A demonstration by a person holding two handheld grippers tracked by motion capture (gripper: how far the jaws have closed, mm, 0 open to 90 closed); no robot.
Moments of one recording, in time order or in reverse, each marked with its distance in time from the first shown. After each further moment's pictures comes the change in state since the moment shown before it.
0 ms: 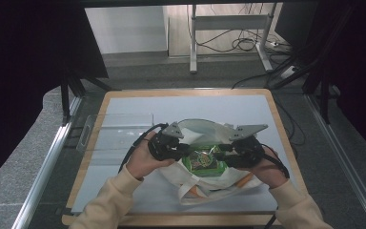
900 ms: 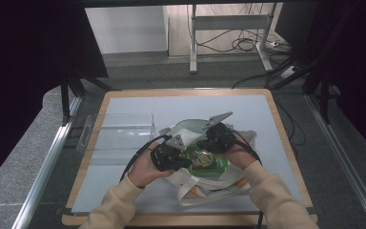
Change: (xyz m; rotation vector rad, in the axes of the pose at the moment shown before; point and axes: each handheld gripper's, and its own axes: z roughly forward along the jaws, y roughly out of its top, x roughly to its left) left arm -0.011 -0.018 0.015 0.062 -0.085 0.007; right arm -0.011 0.035 0.080 0.107 0.057 -0.012
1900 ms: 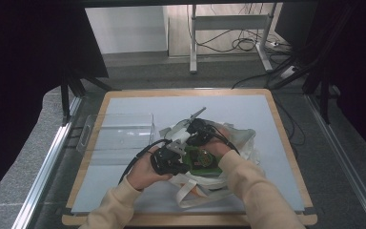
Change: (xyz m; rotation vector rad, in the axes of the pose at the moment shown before) left arm -0.003 -0.009 0.008 0.043 -0.036 -0.005; right arm -0.024 0.023 0.077 0.154 -0.031 0.032
